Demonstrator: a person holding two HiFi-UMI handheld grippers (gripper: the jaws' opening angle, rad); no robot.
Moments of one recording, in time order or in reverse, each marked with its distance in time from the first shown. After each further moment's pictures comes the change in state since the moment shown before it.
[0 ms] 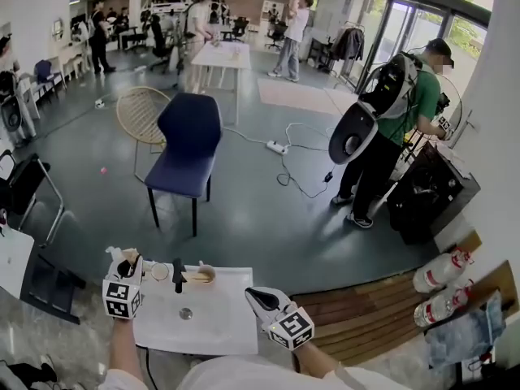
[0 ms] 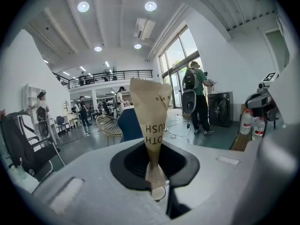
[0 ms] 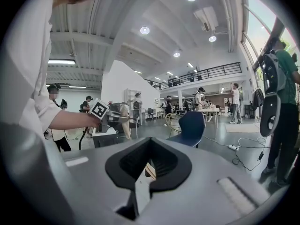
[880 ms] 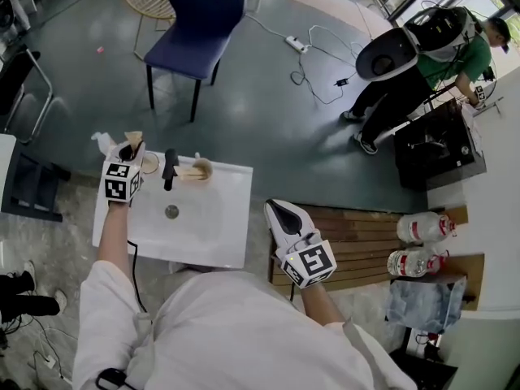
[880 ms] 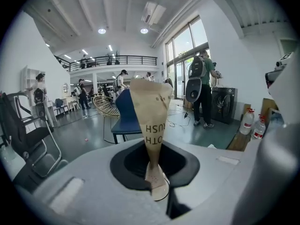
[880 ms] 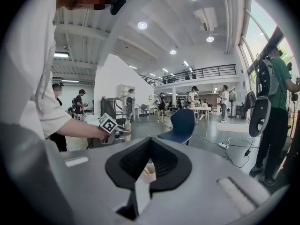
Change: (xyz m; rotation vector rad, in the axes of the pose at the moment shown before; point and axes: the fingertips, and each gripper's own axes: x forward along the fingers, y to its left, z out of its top) left arm 0.101 0.007 -0.112 -0.096 0.152 -0.021; right arm -0.018 -0.025 -0.004 -0.019 0.050 -0.094
